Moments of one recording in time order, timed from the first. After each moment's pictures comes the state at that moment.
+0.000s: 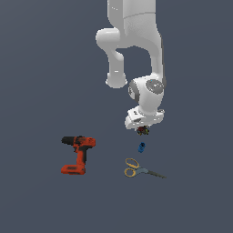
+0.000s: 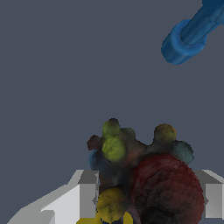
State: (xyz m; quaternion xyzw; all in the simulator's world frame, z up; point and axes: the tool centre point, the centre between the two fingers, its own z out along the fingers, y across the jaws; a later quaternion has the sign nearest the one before) arm -0.066 0.145 0.044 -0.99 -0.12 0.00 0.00
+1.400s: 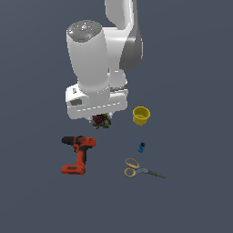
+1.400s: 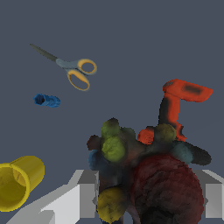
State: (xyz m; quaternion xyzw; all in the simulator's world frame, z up) arm 0.021 -0.062 0.244 -0.99 -0.12 0.00 0.00
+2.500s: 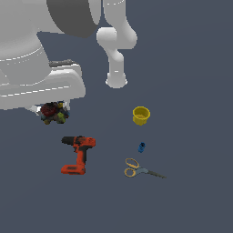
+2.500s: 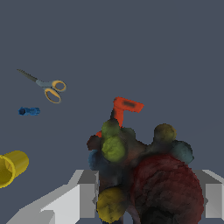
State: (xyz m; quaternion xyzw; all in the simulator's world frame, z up) arm 0.078 -0.179 0.356 -0.99 -0.12 0.00 0.00
